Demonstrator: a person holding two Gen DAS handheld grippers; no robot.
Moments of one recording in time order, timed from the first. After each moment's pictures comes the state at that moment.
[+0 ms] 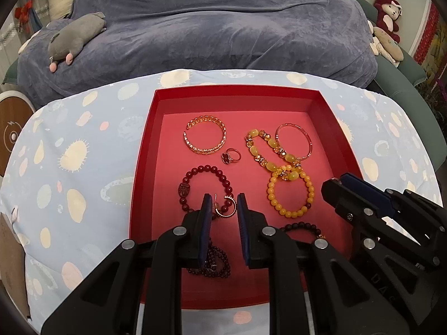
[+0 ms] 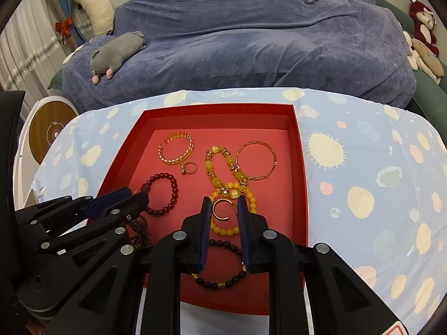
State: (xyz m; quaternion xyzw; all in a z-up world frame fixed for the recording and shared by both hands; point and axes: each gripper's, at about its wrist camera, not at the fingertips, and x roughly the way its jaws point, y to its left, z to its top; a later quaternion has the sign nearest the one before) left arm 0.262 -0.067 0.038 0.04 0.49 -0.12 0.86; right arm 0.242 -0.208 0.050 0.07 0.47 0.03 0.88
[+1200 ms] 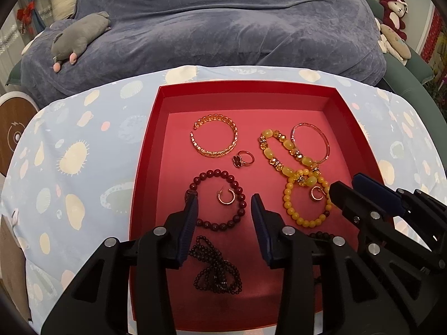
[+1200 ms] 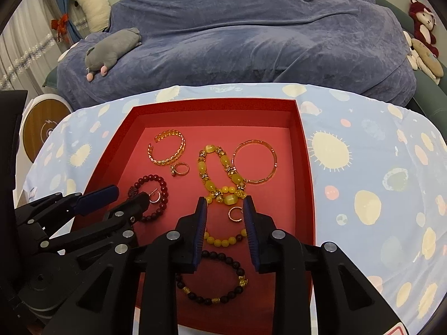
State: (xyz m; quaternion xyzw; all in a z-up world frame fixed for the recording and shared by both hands) left arm 0.273 -0.066 0.026 0.05 0.49 -0.10 0.86; right arm 0.249 -0.207 0.042 0.07 0.47 0.02 0.88
